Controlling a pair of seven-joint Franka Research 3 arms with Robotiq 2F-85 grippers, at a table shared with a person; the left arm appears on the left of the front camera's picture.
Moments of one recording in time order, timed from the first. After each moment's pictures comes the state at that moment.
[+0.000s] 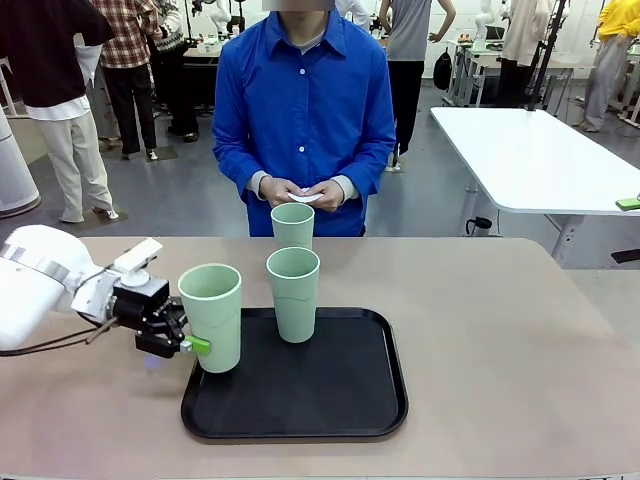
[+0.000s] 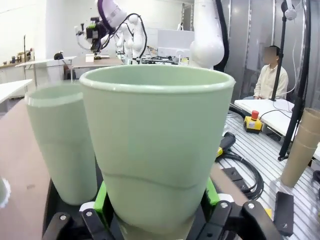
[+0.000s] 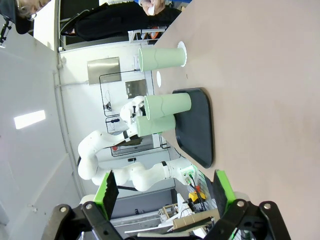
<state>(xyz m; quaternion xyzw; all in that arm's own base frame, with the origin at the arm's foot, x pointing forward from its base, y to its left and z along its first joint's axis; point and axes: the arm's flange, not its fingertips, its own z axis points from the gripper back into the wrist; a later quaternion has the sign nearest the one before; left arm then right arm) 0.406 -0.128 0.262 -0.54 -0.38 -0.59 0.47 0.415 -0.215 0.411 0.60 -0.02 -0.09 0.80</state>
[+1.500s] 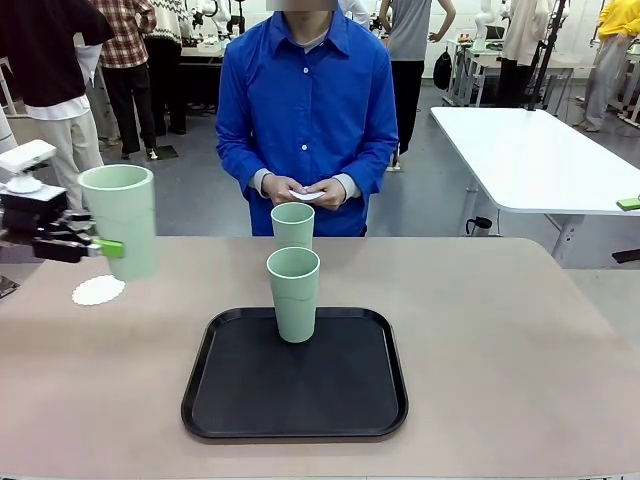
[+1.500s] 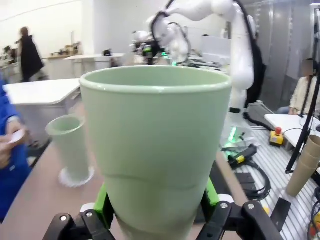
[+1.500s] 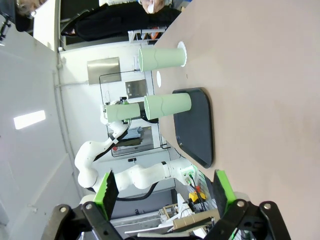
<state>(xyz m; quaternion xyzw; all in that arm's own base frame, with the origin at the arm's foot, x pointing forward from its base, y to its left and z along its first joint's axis) 0.438 0.023 0.384 -0.47 -0.44 -0.53 0.55 0.415 -0.215 0.411 0.60 -0.02 -0.09 0.80</state>
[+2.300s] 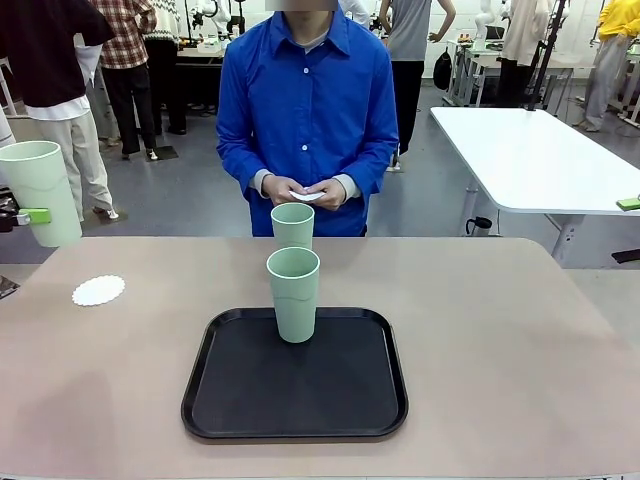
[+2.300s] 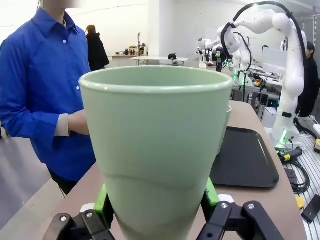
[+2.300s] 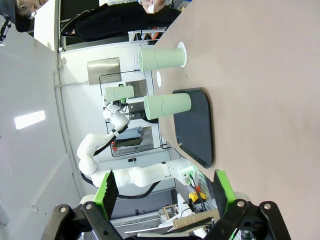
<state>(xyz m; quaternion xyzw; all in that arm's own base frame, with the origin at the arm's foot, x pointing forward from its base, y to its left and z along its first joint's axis) 0.478 0.163 0.384 -0.39 -0.52 -0.44 0.62 0.415 -0.215 0.411 0.60 -0.02 -0.09 0.80</state>
